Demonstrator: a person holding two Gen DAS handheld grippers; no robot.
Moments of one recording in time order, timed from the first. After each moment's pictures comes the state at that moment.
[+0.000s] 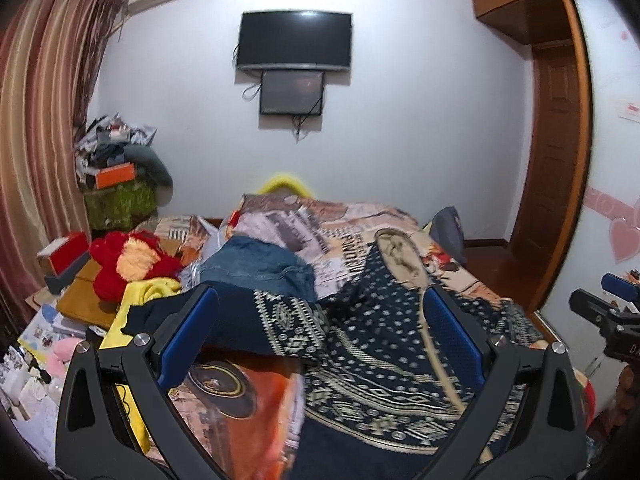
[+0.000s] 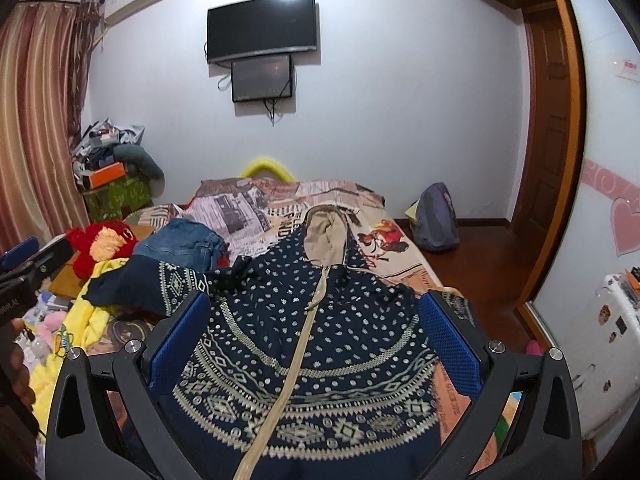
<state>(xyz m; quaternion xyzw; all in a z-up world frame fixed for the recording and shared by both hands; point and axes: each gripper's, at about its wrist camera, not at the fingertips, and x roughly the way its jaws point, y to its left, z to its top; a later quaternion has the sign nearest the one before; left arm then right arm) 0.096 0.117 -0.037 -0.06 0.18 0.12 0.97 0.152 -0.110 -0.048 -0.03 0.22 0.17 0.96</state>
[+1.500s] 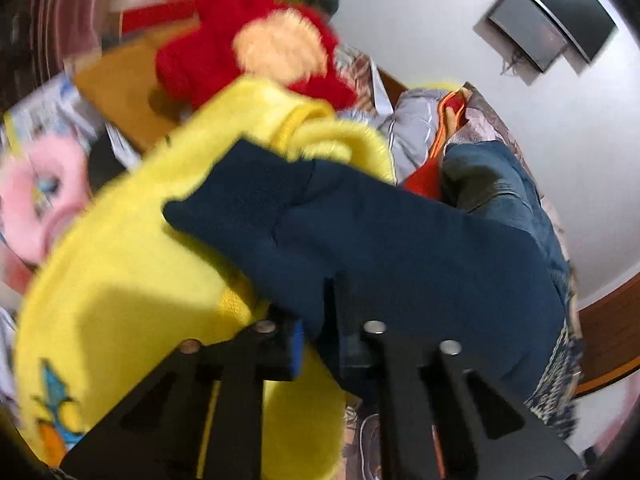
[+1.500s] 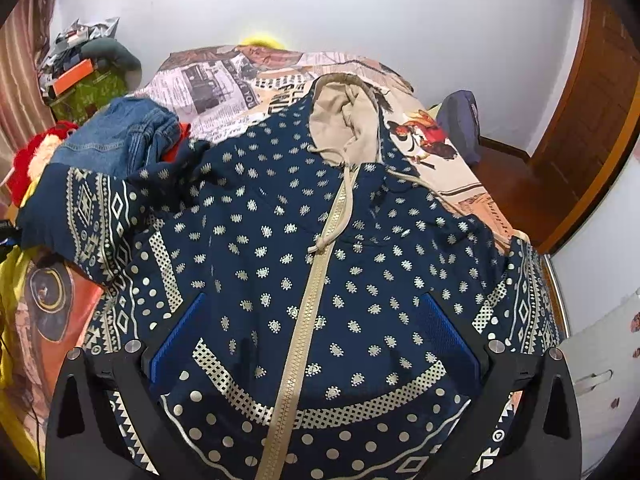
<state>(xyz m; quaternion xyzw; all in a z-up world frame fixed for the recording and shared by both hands) 0.199 0.438 -0.239 -0.33 0.34 0.28 0.83 0.308 -0.035 -0.162 -0.10 0.41 0.16 0.89</state>
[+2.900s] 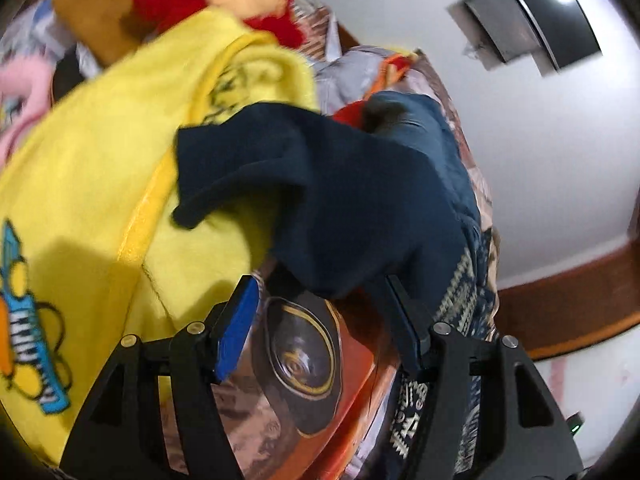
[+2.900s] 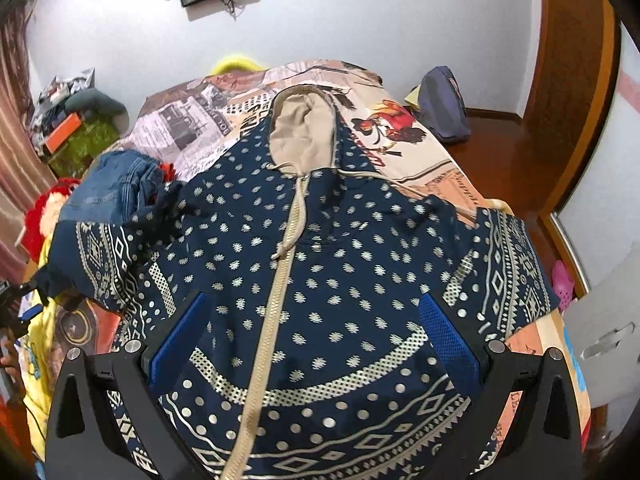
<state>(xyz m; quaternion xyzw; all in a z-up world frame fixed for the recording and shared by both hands) 0.178 0.415 -0.251 -0.49 0.35 0.13 0.79 0.312 -0.088 -0.141 -0.02 0.42 0.15 0.89</state>
